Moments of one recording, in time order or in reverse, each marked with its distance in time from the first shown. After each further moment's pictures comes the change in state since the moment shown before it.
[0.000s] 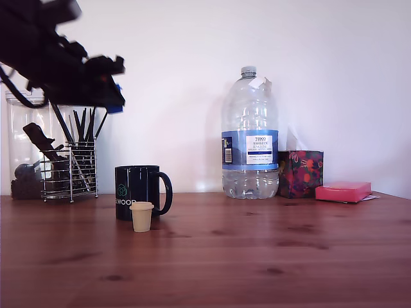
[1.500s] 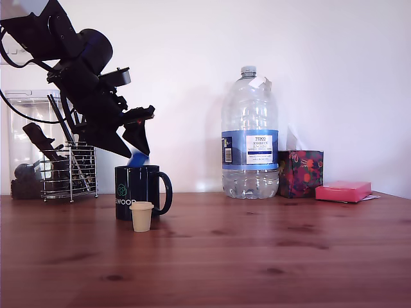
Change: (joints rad) arm 0.030 0.349 0.510 -0.512 0.047 0.026
